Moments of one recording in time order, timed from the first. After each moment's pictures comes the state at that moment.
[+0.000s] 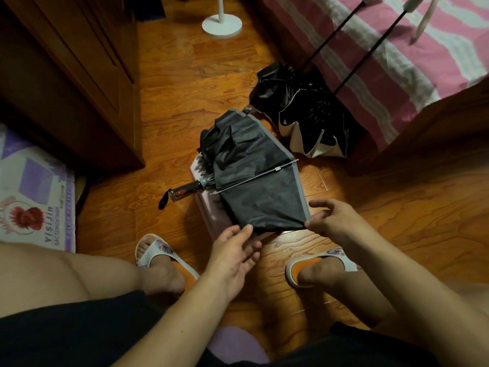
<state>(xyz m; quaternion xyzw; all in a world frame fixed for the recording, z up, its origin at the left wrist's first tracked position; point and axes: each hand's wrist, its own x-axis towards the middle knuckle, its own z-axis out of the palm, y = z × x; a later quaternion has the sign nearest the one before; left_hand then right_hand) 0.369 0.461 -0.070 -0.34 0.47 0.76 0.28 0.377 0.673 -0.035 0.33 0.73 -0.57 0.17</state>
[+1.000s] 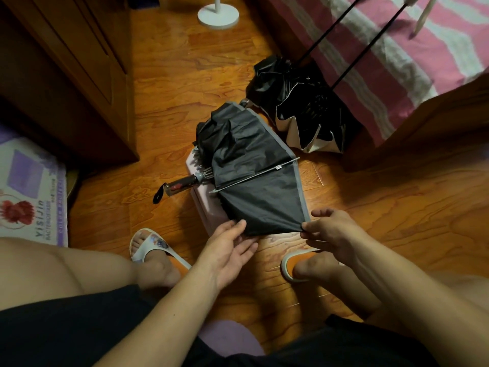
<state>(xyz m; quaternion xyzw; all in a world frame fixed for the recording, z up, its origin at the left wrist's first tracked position) 0.360 0.452 -0.079 -0.36 0.41 0.77 0.33 0.383 0.667 -0.051 0.45 0.61 -0.63 0.18</state>
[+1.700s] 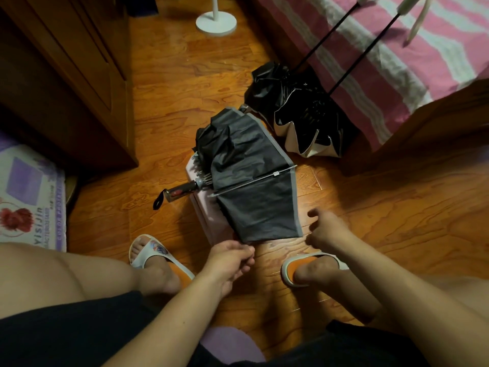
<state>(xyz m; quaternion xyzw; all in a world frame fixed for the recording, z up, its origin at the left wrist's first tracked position) 0.366 0.448 -0.094 -0.30 0.62 0.62 0.38 0.370 0.670 -0.073 0.34 0.84 -0.36 0.25</state>
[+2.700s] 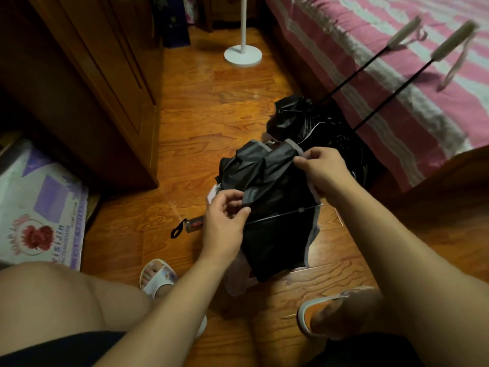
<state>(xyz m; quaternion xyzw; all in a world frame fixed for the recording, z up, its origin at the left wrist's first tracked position) 0.255 0.432 -0.053 -0.05 0.76 0.65 0.02 0.189 0.653 -0.011 0.20 0.84 -0.50 0.00</state>
